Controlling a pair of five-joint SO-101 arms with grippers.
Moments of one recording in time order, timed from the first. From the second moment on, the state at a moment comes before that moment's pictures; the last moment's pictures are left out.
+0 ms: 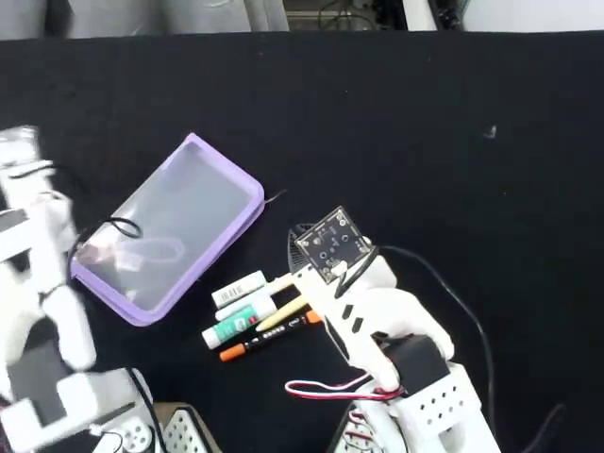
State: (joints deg) left arm -34.9 -10.2 37.5 40.8 -15.4; right arm -26.5 -82.3 74.6 44.6 17.6
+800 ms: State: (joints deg) left arm 4.4 1.8 24.5 51.1 -15.4; right arm -19.3 -82.3 74.6 44.6 17.6
